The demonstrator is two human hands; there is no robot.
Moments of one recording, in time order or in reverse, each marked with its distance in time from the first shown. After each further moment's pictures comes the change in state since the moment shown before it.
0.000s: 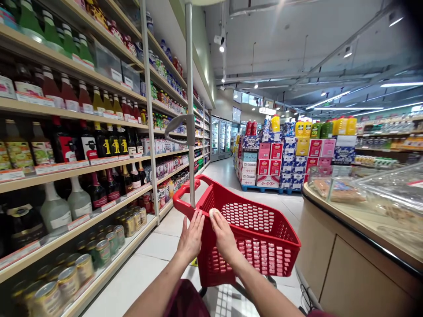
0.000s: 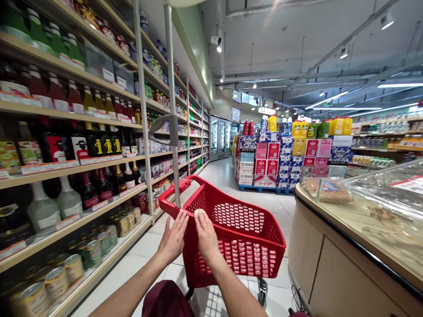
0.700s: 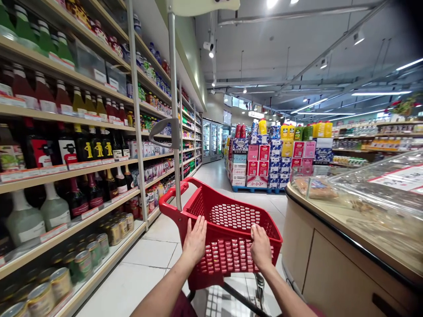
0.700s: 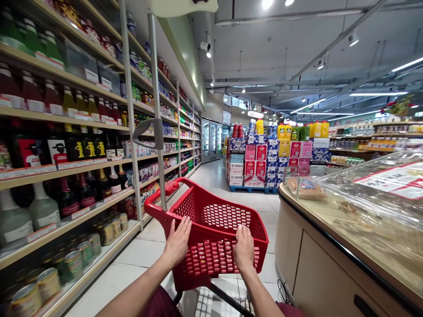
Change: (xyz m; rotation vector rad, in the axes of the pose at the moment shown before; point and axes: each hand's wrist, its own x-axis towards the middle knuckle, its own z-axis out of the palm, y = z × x) left_hand 0.031 0.057 0.001 -0.030 -0.175 0.053; right_hand -0.102 0.124 -0.051 -0.276 0.188 0.378
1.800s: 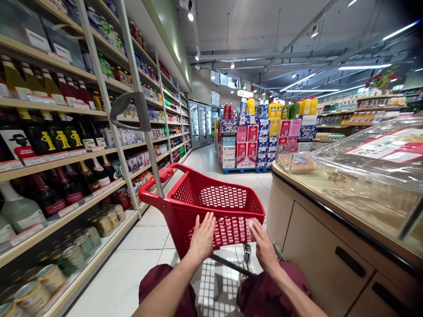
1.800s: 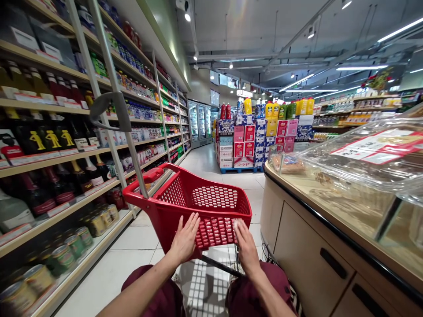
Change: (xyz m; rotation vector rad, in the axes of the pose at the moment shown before) left_hand 0.000 0.079 0.026 -0.080 -0.044 0.237; right_hand -0.057 0.047 -0.074 0.059 -0.230 -0.080
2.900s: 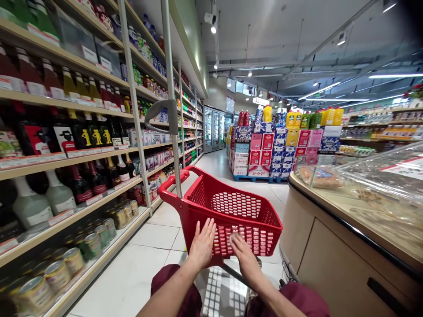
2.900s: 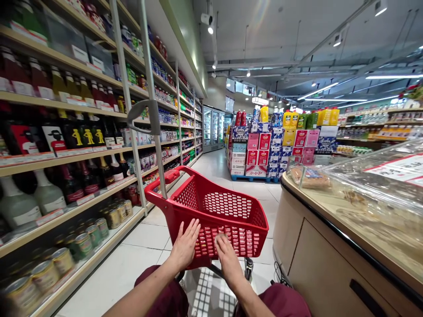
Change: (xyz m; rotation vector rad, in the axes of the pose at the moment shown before) left_hand -0.036 -0.035 0.004 0.055 -0.007 -0.102; right_hand 0.029 -0.080 0.053 0.017 -0.030 -0.410
